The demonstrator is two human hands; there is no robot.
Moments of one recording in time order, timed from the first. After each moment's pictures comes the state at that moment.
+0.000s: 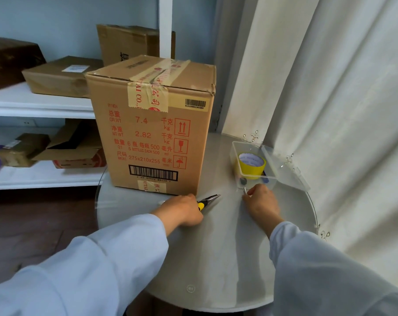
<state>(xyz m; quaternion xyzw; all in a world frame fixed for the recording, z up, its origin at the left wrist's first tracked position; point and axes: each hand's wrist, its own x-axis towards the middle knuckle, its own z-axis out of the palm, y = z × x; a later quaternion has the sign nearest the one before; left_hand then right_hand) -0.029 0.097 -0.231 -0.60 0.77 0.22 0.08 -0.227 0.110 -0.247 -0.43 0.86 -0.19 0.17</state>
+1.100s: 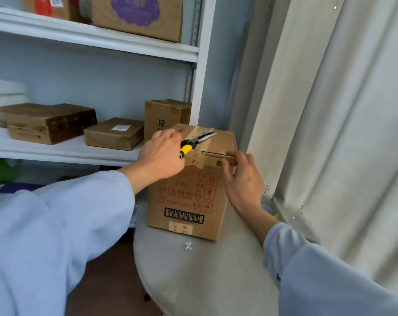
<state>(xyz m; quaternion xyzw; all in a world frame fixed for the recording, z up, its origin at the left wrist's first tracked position) 0.098 0.101 -0.030 -0.56 0.78 -0.08 -0.26 -0.087 0.122 -0.082 -0.61 0.63 -0.46 -0.11</state>
